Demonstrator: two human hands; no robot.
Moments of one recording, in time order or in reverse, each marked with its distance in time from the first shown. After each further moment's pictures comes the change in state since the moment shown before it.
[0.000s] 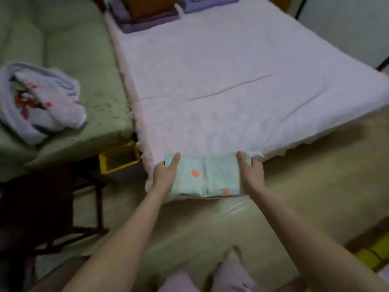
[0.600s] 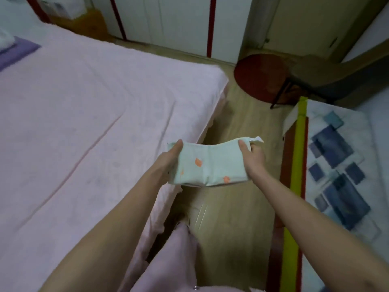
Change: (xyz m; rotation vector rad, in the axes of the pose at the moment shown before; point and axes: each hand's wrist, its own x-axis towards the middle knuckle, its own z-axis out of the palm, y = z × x) left_hand 0.017 0.208 0.587 0.368 -0.864 -0.043; right_hand 0.287 0.042 -0.439 0.123 0.658 0.143
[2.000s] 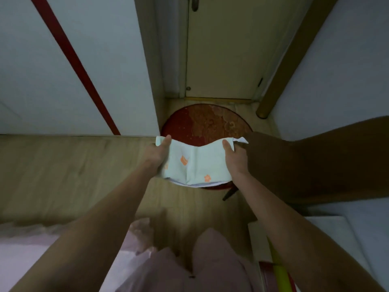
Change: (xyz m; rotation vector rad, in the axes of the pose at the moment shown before) left_hand 0.770 0.766 0.592 0.420 -0.192 0.152; right_hand 1.075 -0.249 -0.182 0.108 0.339 0.223
